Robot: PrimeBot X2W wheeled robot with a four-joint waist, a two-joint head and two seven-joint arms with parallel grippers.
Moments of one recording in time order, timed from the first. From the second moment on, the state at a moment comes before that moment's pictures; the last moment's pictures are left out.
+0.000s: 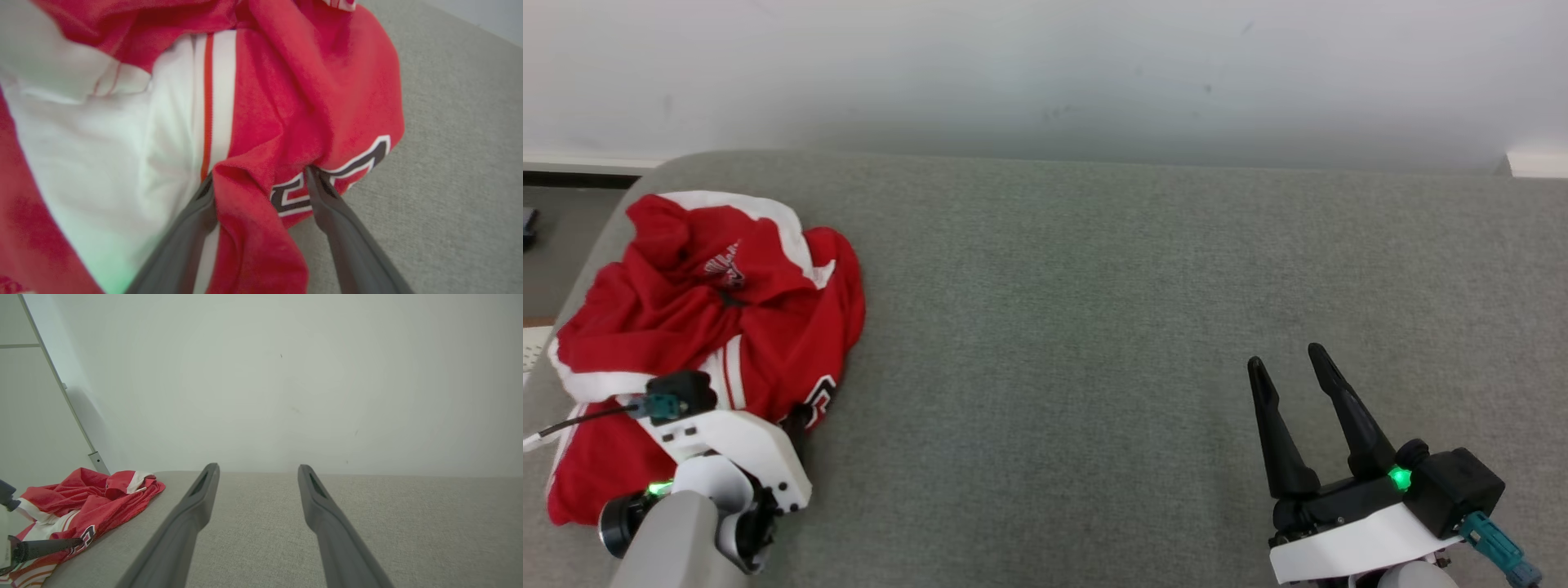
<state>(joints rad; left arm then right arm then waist) -0.54 0.19 -0.01 0.83 -0.33 -0.05 0.18 -0.20 -0.05 0.27 0.15 0.37 0.13 -0.26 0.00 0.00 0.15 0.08</state>
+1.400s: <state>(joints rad) -0.65 0.23 -0.17 0.24 -0.50 -0.13 0.32 -0.14 -0.05 0.23 0.15 0.42 0.13 -0.26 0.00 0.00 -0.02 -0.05</state>
